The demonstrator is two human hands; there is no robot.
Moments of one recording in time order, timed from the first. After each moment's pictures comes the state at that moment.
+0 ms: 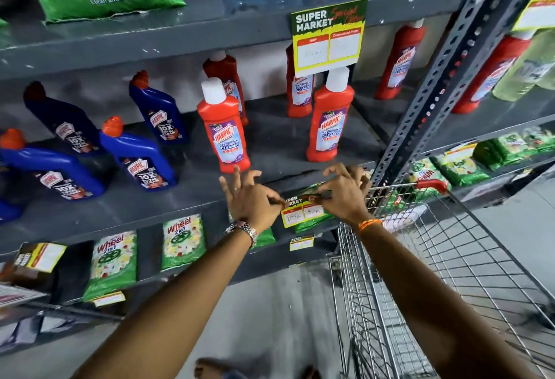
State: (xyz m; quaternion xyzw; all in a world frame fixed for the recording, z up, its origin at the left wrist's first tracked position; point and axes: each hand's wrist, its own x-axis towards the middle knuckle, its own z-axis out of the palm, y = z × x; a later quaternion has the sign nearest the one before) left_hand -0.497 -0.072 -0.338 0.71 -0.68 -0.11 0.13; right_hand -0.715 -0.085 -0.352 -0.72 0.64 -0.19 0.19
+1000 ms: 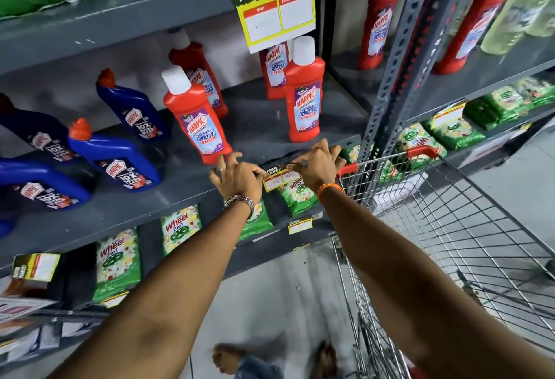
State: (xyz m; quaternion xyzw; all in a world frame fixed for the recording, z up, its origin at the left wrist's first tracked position) left_hand -0.502 -0.112 -0.358 0.76 -0.62 -0.05 0.17; right_hand -0.679 -0.134 -0.382 -0.58 0.76 -0.24 0.19
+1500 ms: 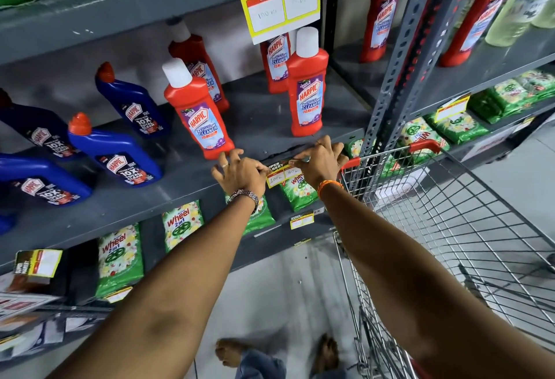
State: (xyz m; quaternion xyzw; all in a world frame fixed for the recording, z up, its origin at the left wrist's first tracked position) left_hand -0.503 -0.116 -0.363 0.78 -0.61 -0.06 0.15; right_hand -0.673 -0.132 -0.387 -0.56 0.77 -0.24 0.17
